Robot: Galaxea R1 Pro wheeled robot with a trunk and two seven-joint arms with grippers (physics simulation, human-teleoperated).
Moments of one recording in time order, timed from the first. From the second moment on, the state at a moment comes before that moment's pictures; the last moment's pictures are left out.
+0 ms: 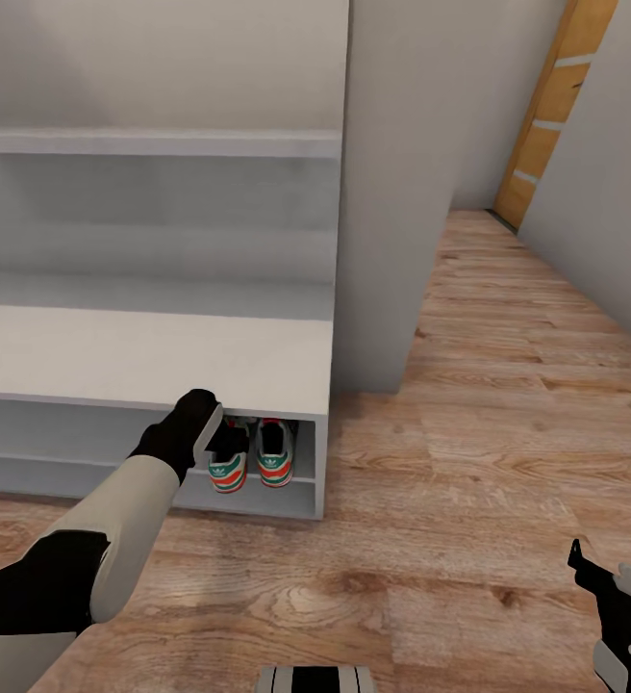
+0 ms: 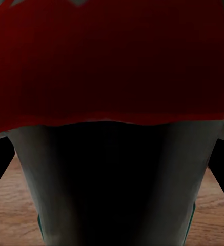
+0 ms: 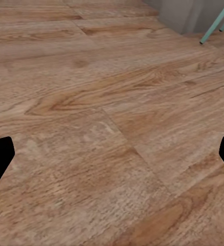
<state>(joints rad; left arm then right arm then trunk) -1.10 -0.06 -0.03 -0.54 -0.05 1.01 0.00 -0.56 -0.34 -0.58 -0.17 0.00 -0.68 0.00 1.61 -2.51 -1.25</state>
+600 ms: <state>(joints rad) -1.10 -0.06 -0.03 -0.54 -0.04 1.01 0.00 -0.56 -0.34 -0.58 -0.17 0.00 -0.68 0.00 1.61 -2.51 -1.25</state>
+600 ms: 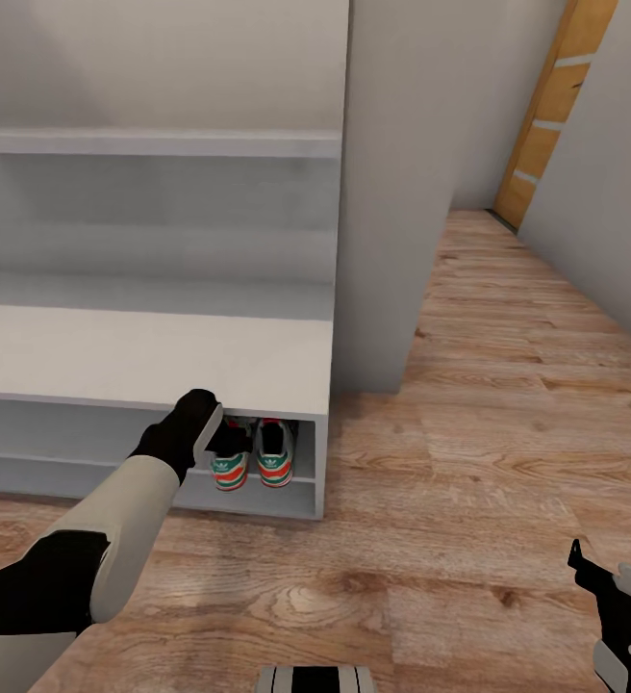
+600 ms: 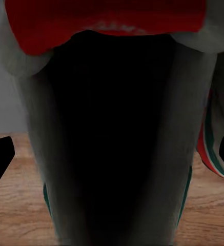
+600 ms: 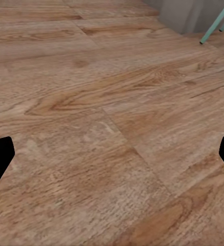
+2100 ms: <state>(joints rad) -1.10 -0.06 -0.03 -0.54 -0.05 1.01 0.00 -0.56 -0.34 -0.58 -0.17 0.00 -0.68 0.00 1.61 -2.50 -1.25</state>
